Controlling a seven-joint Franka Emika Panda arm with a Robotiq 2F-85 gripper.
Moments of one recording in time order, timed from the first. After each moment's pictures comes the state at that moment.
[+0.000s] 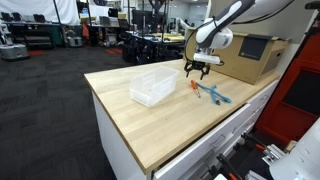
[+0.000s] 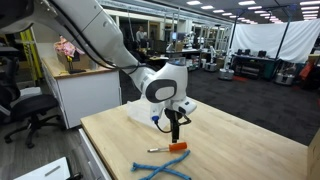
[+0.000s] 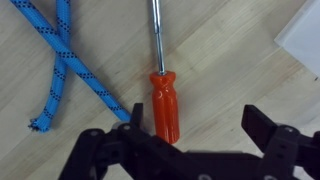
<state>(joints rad) -0.09 0.24 -0.09 -2.13 0.08 2.46 0.44</state>
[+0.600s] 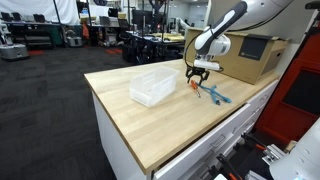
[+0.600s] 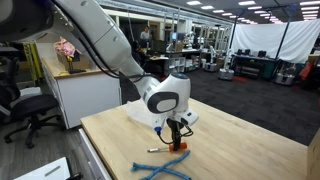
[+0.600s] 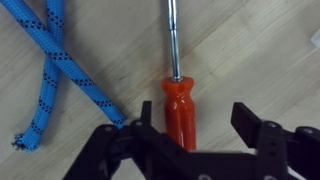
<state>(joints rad) -0.09 0.32 -0.11 -2.13 0.14 2.52 0.36</state>
